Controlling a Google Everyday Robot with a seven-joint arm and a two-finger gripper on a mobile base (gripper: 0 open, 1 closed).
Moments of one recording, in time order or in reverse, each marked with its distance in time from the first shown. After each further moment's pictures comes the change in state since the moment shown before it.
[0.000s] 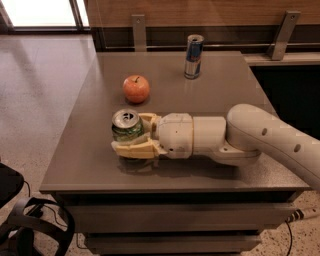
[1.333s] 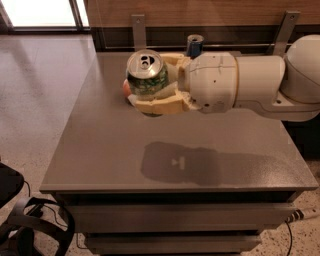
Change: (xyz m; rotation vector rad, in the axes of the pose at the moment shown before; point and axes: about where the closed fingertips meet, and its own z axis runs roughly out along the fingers) arm -0.127 -0.008 -0.059 0.040 0.035 -0.327
